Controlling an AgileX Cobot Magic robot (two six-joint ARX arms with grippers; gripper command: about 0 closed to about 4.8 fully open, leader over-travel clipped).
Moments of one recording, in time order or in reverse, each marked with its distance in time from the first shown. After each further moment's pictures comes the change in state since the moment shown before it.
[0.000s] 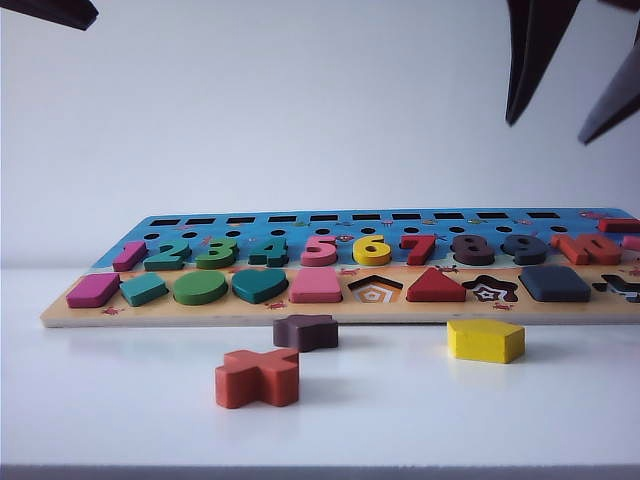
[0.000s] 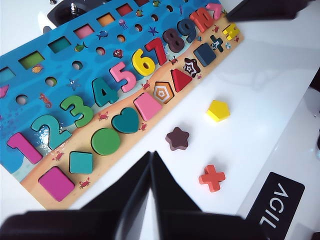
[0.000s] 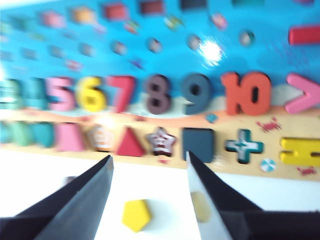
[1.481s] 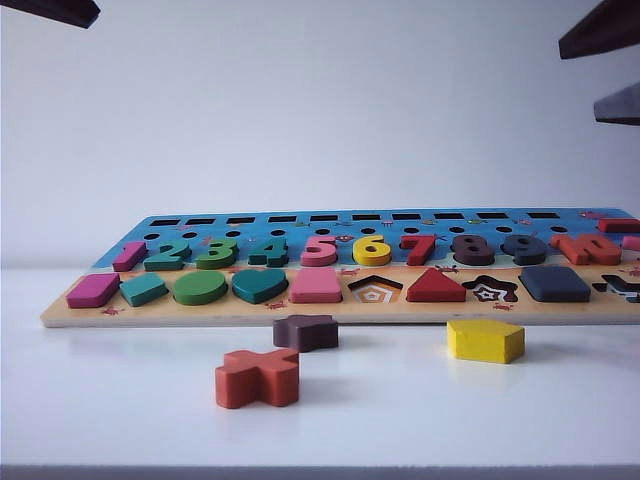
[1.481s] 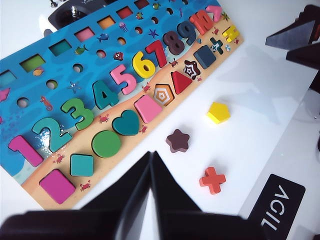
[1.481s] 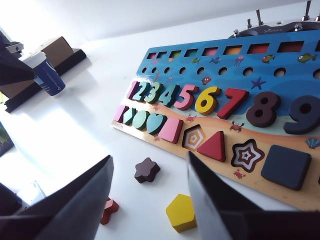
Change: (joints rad) left arm 0.000 0.000 0.000 0.009 0.000 0.000; right arm 0.015 -0.867 -0.760 0.606 -0.309 -0.266
